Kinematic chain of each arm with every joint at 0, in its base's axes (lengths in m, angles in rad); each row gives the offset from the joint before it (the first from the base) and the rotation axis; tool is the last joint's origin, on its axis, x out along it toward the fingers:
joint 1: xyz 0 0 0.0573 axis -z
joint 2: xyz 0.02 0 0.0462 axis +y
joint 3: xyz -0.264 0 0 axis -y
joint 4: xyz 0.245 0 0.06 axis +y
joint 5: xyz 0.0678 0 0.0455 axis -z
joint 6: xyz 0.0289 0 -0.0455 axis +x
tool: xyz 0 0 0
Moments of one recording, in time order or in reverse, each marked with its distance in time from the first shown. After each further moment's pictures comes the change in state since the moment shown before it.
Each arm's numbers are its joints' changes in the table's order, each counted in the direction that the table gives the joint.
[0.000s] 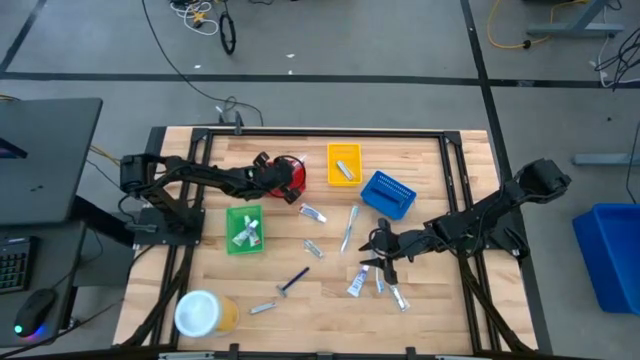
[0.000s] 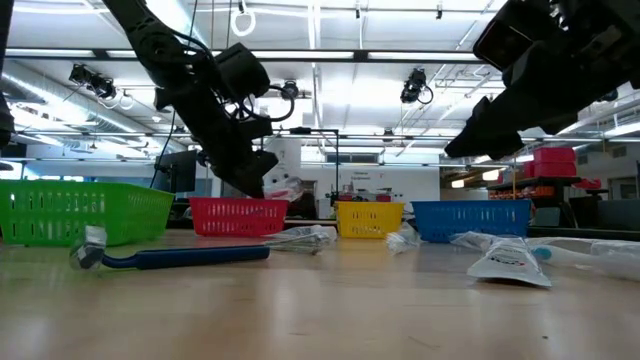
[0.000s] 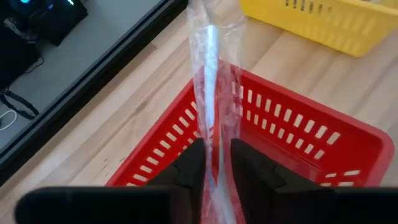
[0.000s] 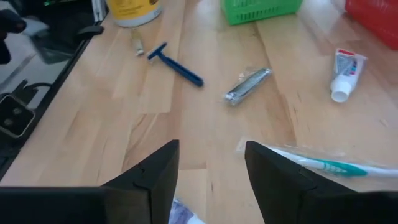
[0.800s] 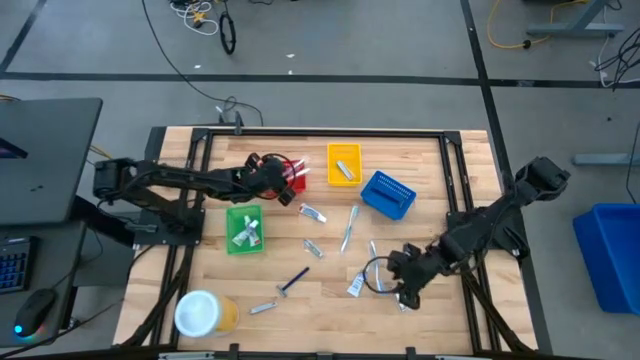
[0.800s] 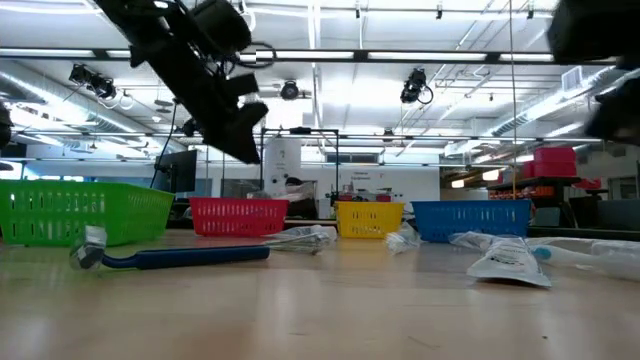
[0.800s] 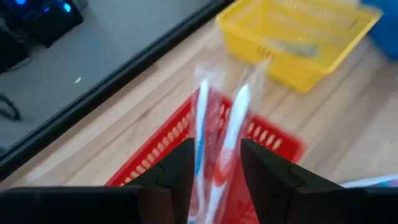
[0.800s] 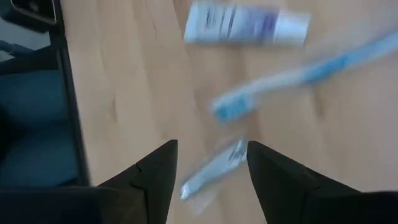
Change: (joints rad) left arm 0.092 -0.220 0.002 0.155 -0.031 -0.134; right arm -0.237 -0.007 0.299 0.829 -0.196 0.603
